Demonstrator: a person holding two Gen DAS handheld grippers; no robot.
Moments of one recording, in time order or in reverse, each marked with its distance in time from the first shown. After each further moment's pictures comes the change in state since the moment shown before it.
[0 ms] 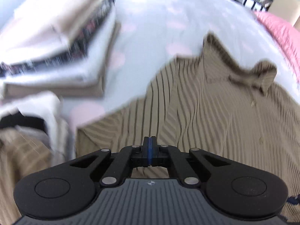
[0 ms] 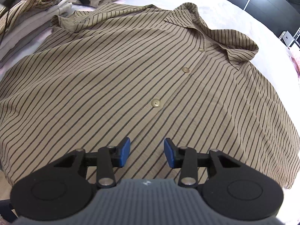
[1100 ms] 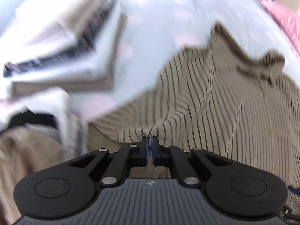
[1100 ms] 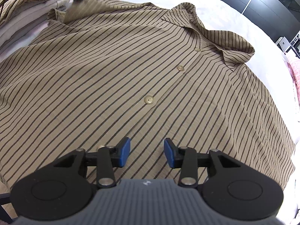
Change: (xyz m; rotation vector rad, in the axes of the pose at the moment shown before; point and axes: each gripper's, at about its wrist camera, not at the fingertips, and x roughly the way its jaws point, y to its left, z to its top) left arm -0.005 0.007 0.004 -0.001 0.063 0.084; right arm 0.005 0.000 -0.004 -0.034 0.004 -0.046
